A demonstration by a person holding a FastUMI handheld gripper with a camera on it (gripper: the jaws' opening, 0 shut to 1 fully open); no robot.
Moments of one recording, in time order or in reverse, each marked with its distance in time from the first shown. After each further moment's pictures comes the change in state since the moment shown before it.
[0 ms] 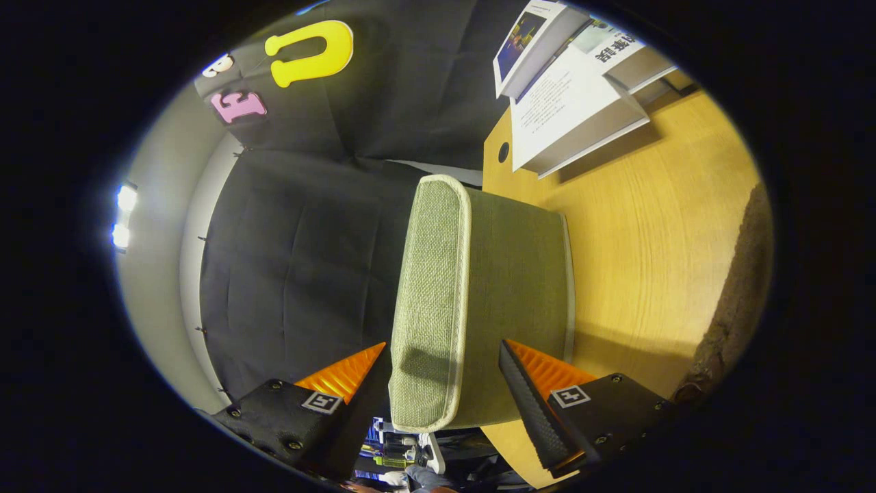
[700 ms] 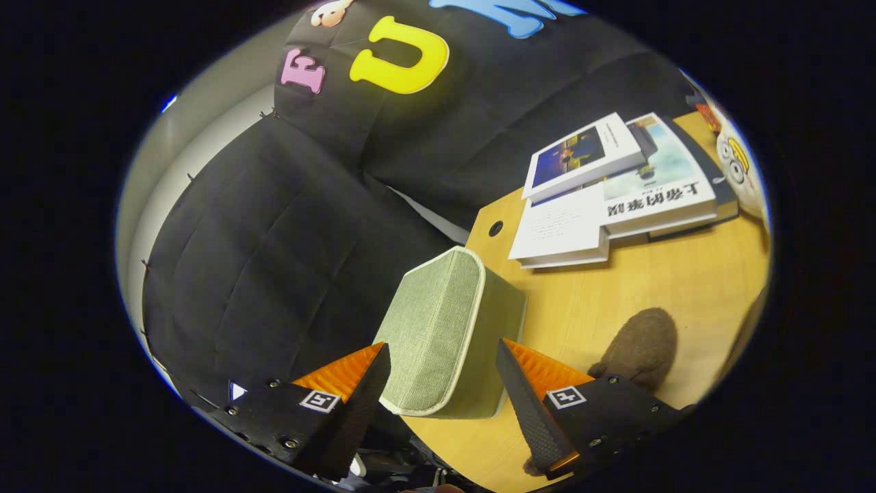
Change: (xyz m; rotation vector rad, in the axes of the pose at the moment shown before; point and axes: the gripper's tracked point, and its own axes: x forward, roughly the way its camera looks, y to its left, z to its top) arm -0.076 0.036 0.023 -0.279 -0.171 -0.224
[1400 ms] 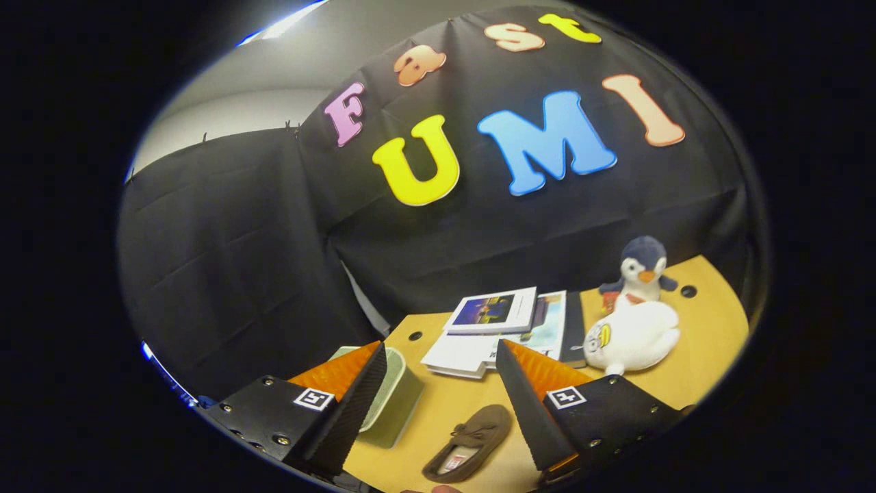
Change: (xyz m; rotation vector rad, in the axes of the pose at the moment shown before) arm -0.157 0.027 0.098 -0.379 -0.407 -0.335
